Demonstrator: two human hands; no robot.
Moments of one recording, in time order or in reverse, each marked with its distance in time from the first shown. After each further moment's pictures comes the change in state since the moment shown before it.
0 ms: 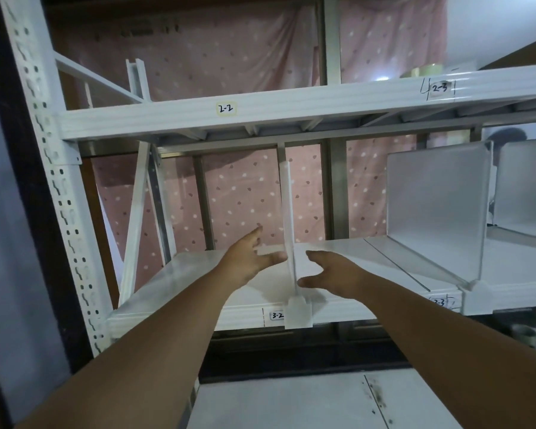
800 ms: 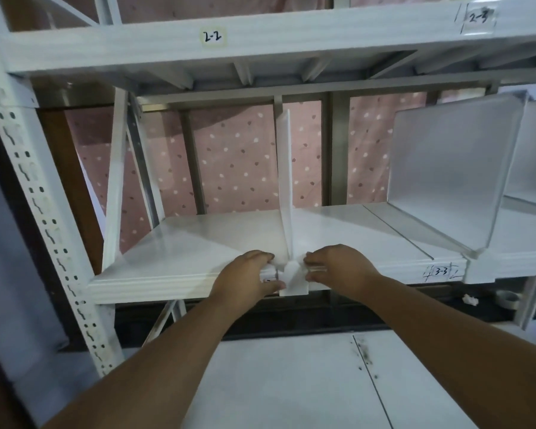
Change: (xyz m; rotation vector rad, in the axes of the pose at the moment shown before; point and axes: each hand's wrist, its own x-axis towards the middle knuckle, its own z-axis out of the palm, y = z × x) left_hand -0.031 -0.087 0.055 0.578 0.064 0.236; right_hand -0.013 0.045 0.032 -0.514 0.093 -0.218
